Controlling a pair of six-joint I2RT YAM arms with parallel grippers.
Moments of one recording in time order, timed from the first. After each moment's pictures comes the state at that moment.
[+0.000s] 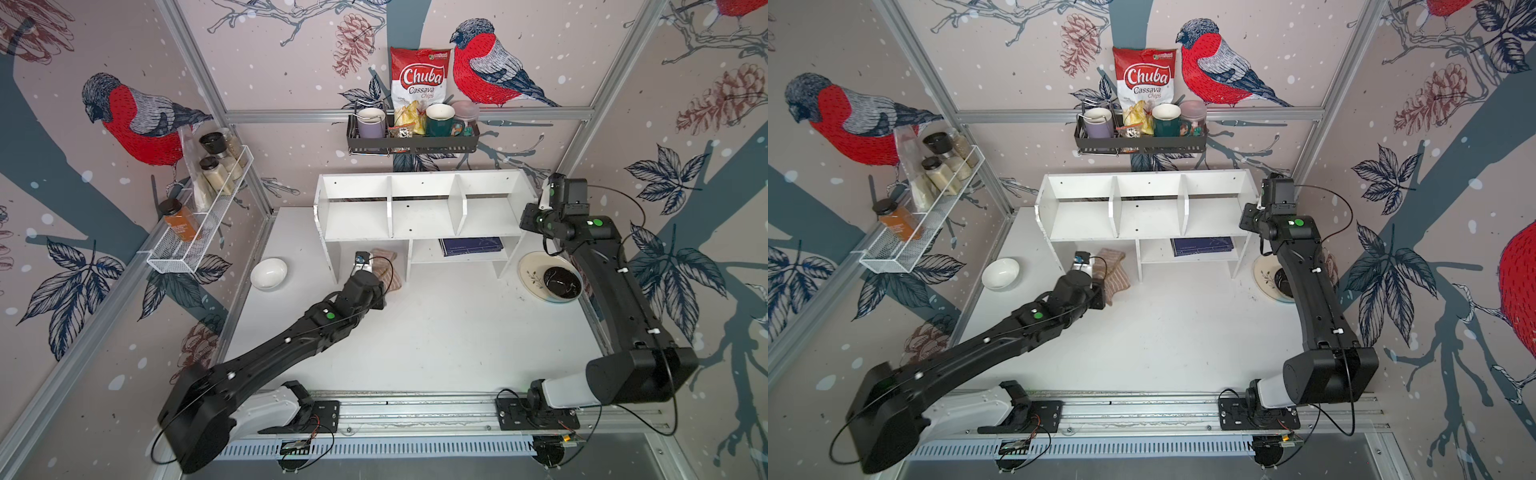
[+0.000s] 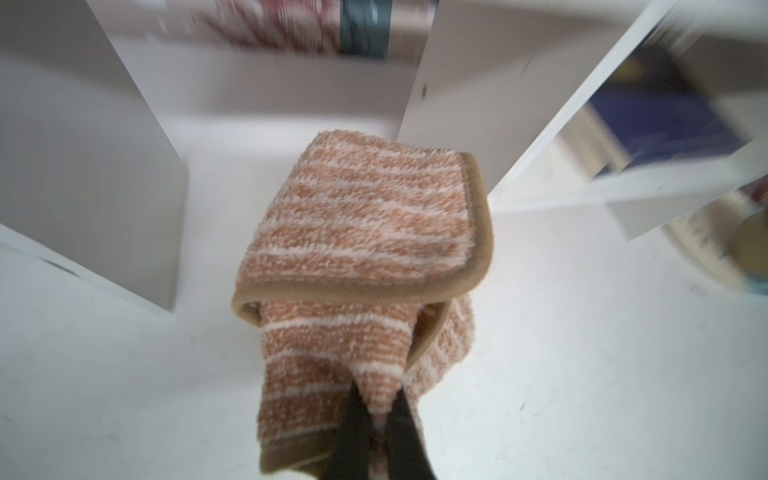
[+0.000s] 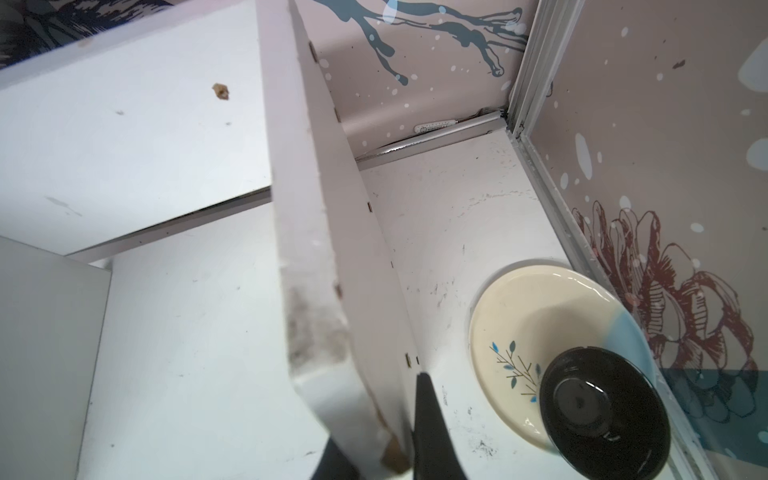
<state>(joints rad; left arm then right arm) -0.75 1.04 0.83 -0.29 -0.38 -0.43 0.10 1.44 1.59 -0.82 0.08 0.22</state>
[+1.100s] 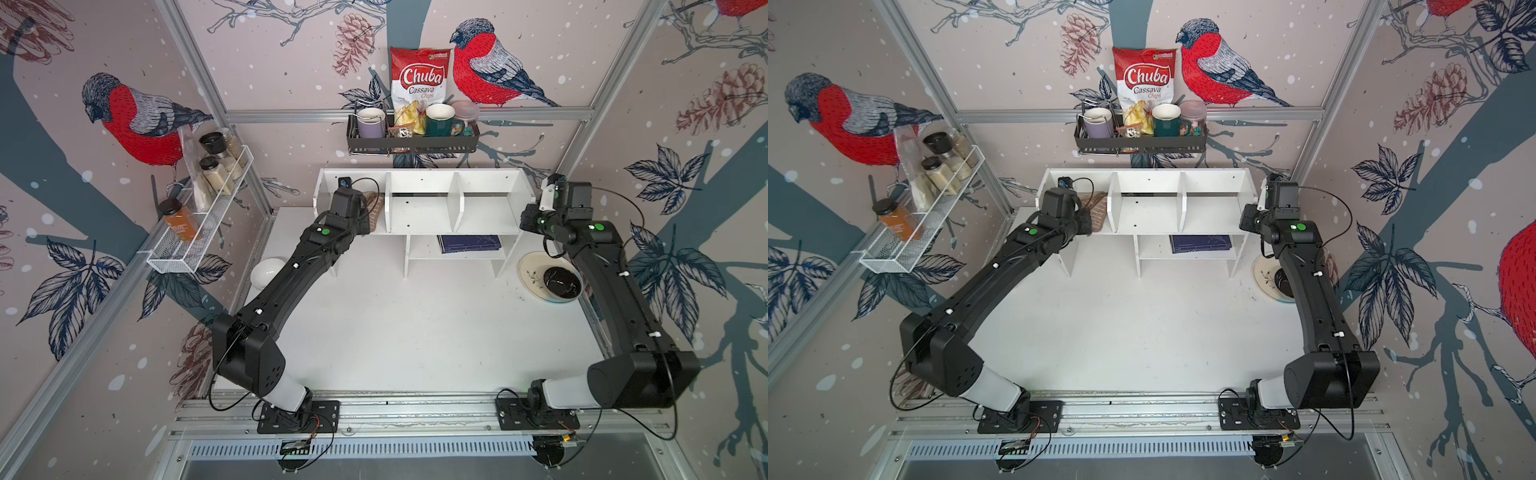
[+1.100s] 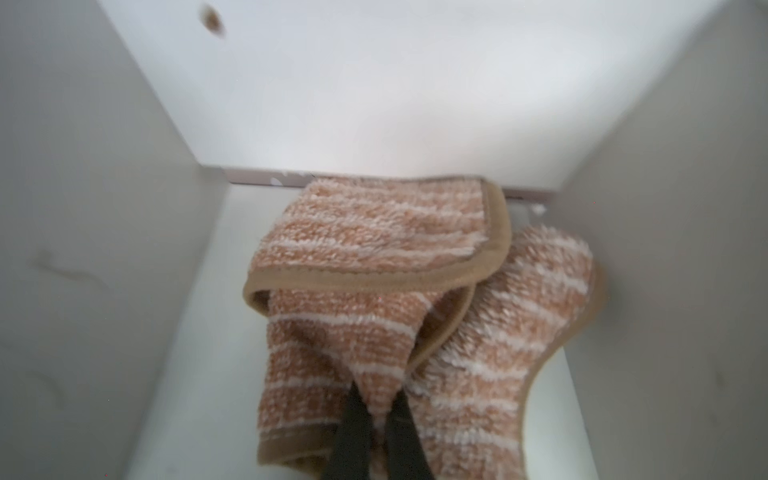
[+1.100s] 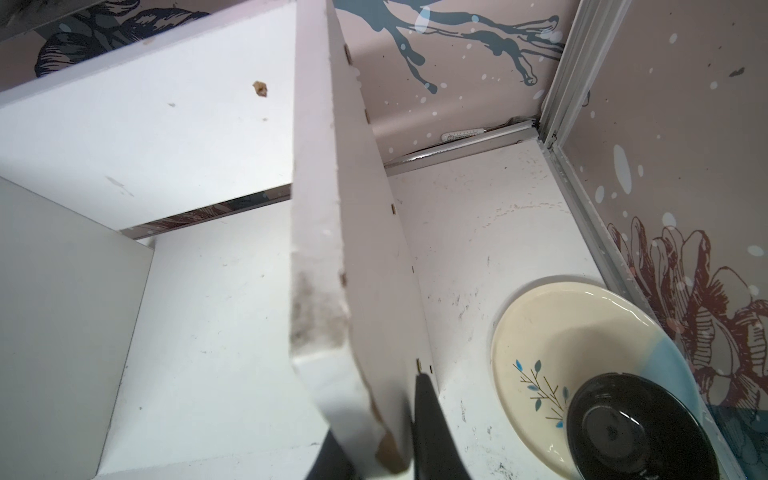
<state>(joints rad) -0.39 1.61 1.58 -0.53 -0.32 -0.29 0.06 1.42 1.53 -0.74 -0.04 0.23</state>
